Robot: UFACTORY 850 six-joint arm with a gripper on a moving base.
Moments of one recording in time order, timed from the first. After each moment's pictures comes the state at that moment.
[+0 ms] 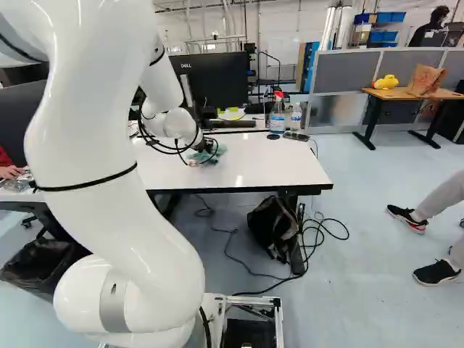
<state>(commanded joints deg) 6.8 -12.7 -46.9 6.9 12.3 0.0</state>
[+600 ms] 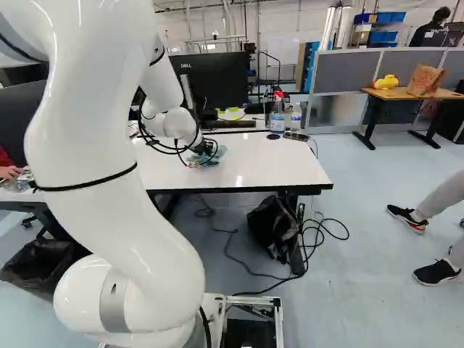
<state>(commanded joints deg) 6.8 -12.7 -46.9 6.9 9.5 0.0</state>
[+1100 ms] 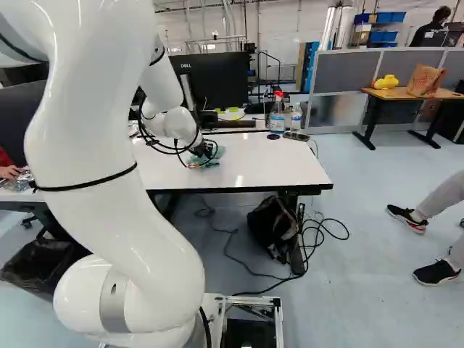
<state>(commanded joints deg) 6.8 -12.7 -46.9 6.9 6.5 0.0</state>
